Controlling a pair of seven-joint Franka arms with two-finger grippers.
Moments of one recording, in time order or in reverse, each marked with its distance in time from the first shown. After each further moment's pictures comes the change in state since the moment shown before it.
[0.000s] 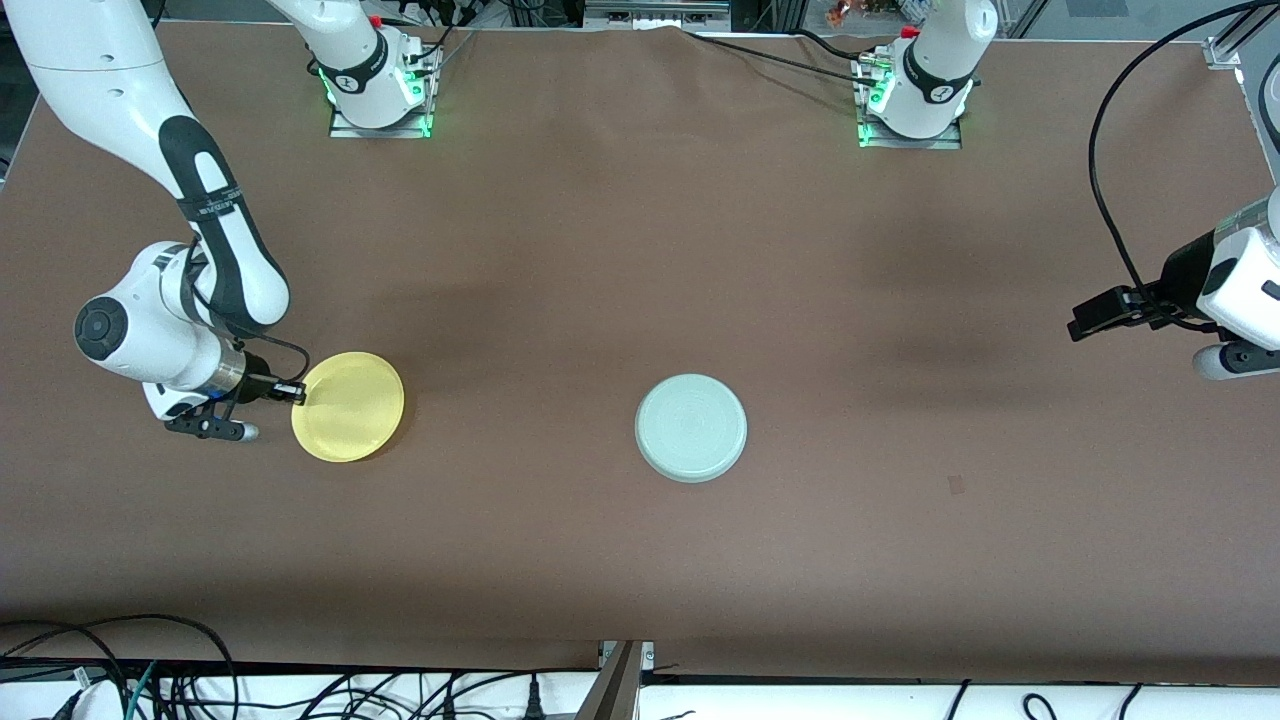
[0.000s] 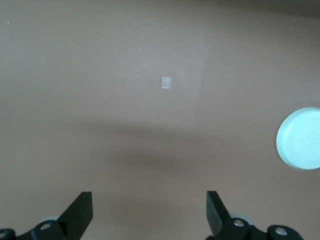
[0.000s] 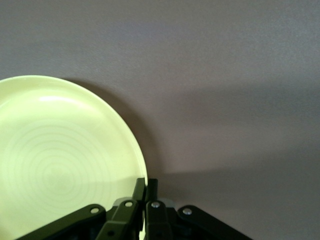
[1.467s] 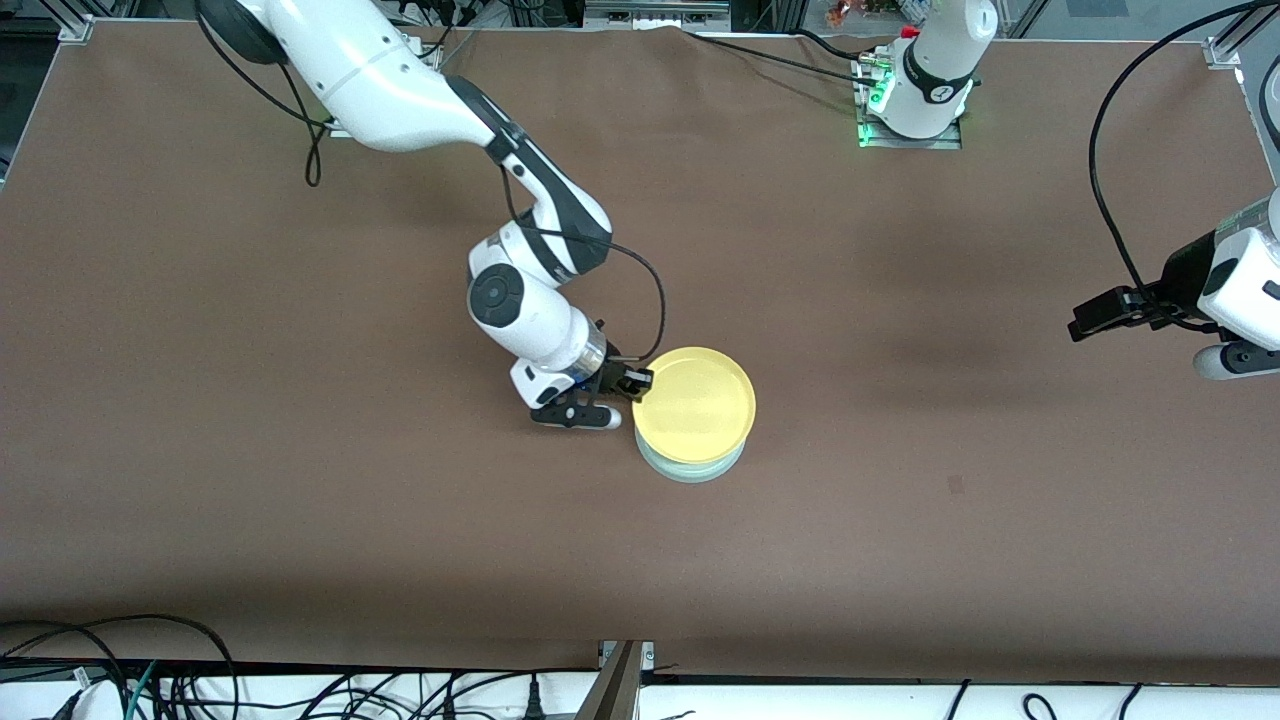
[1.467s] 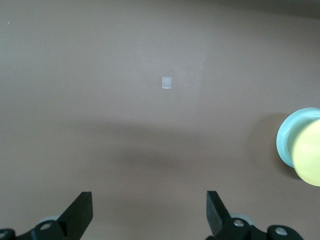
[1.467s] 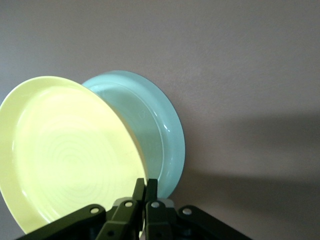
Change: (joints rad) left arm 0.001 0.001 0.000 0.001 0.000 0.000 0.000; right arm 0.512 0.319 0.290 0.516 0.017 0.146 0.678
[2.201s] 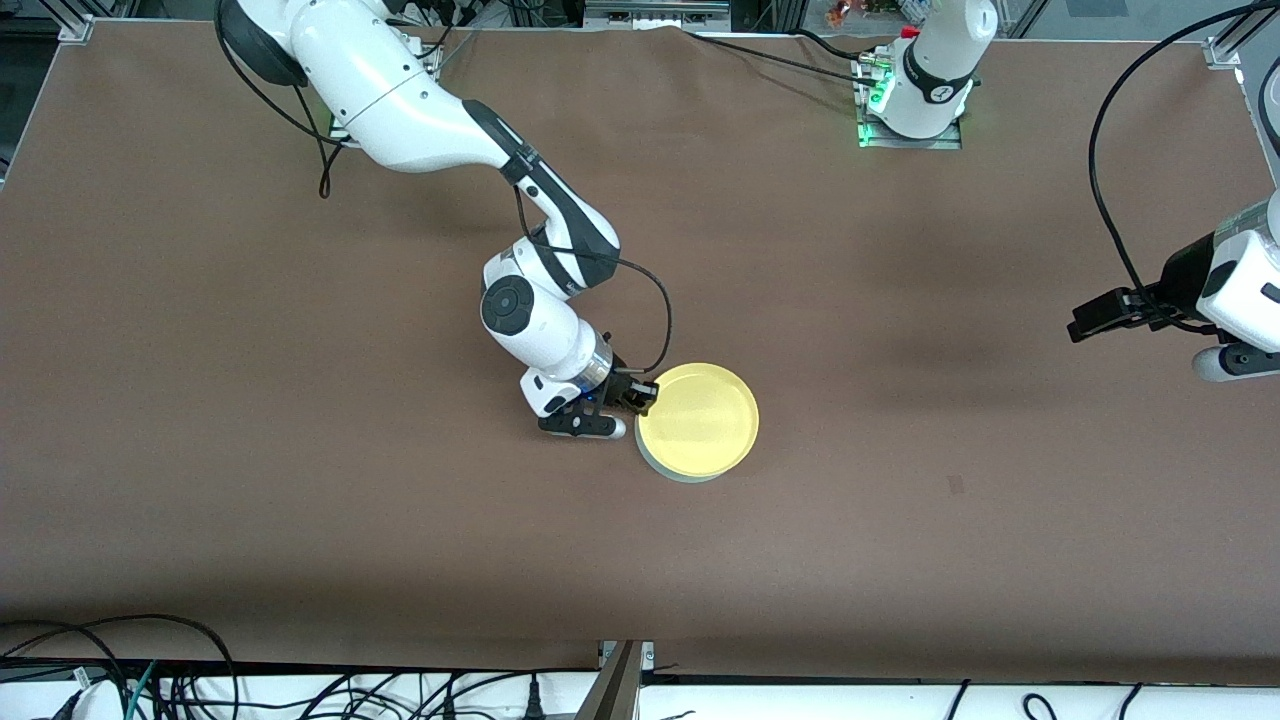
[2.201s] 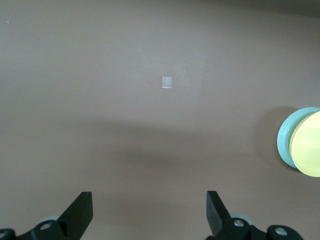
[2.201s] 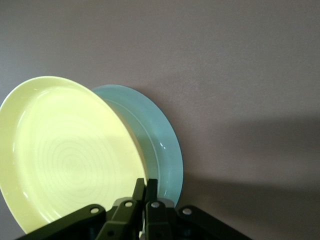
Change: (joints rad) left arm 0.001 0.003 0.000 0.000 0.000 0.000 0.002; right arm -0.003 0.030 -0.013 0.035 0.000 0.020 0.000
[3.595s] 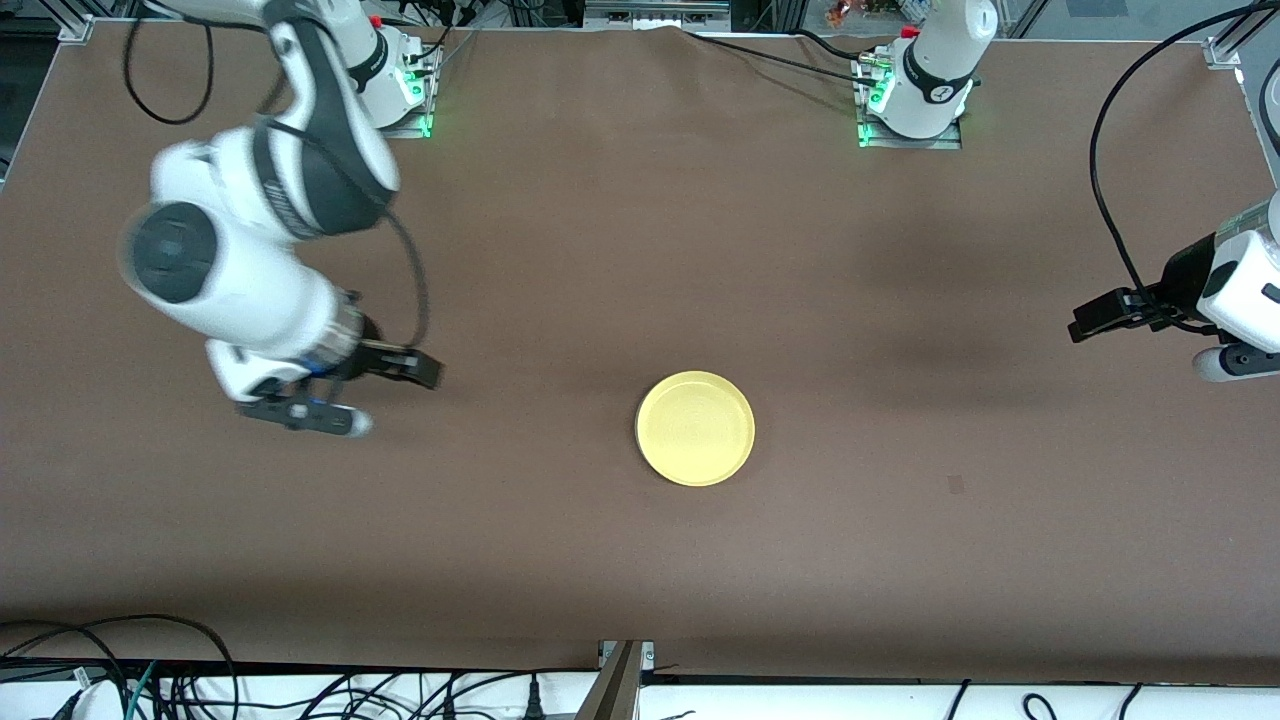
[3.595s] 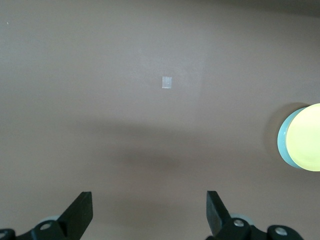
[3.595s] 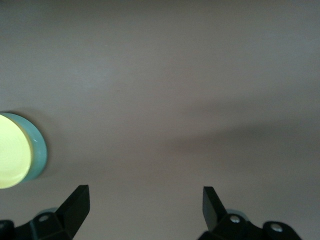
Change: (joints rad) left arm 0.001 0.001 0.000 0.001 0.000 0.000 0.006; right arm -0.049 -0.494 -0.443 0.036 -0.063 -0.897 -0.225
